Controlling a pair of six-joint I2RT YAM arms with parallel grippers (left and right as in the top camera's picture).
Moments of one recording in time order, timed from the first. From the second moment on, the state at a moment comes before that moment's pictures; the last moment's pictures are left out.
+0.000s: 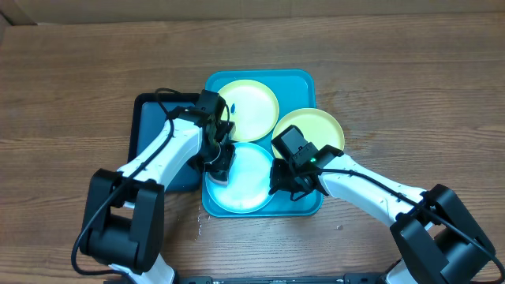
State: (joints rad) left arm -0.30 1.80 1.14 -0.90 0.16 -0.07; right arm 0.68 1.71 0.95 -0.50 -0.18 0.83
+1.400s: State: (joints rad) left arm -0.27 1.77 1.19 -1.01 0.45 0.05; right arm 0.68 1.71 0.95 -0.50 -0.17 0.83
